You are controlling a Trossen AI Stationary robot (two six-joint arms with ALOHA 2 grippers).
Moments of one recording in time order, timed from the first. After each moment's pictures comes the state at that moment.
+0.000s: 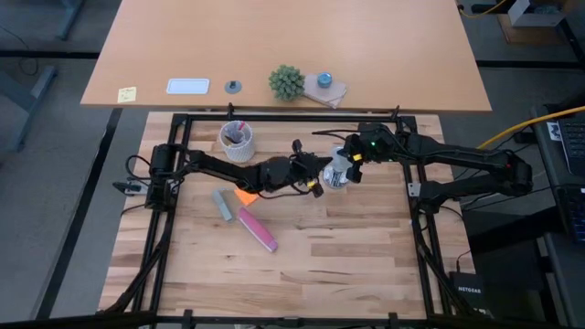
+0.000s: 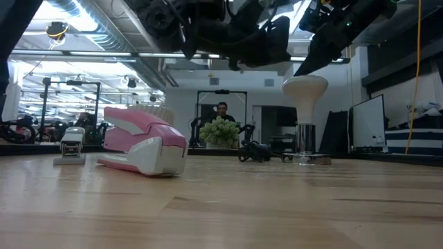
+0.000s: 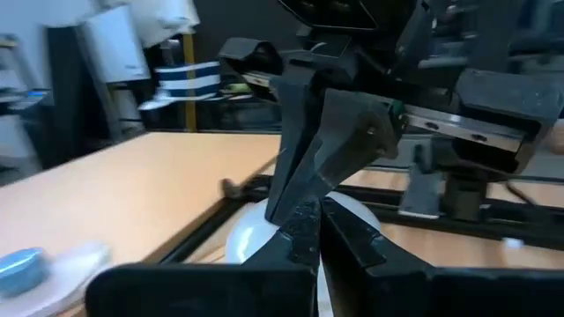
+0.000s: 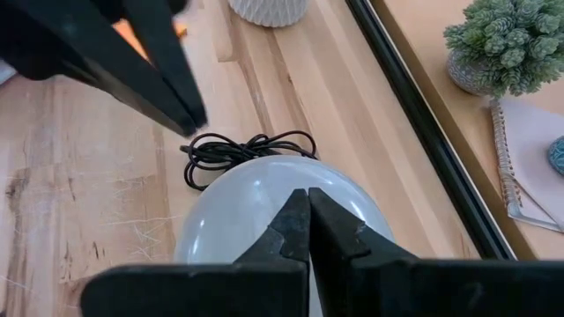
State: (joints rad) left arm 0.04 1.97 1.19 0.80 -0.40 0.10; right arm -0.31 1.11 0.87 -0.47 0.07 -0.15
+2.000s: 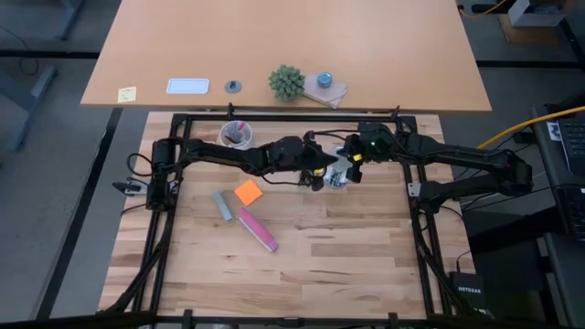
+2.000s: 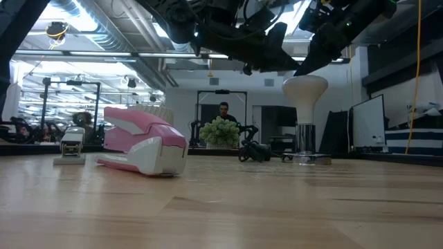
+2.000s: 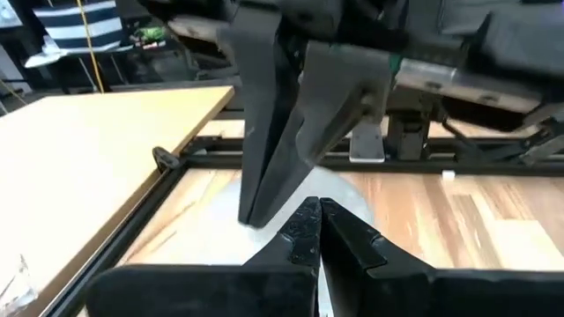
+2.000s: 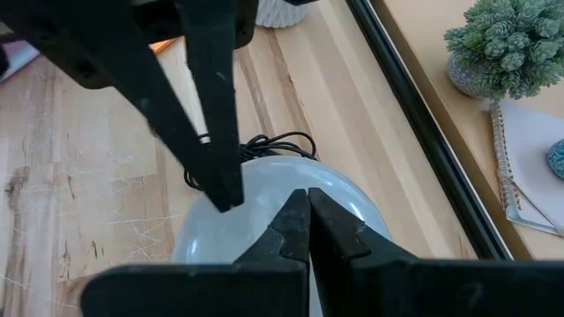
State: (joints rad) left arm 0.15 1.97 1.36 0.41 -0.07 0.11; right arm -0.31 1.11 0.87 -0.47 0.07 -0.17
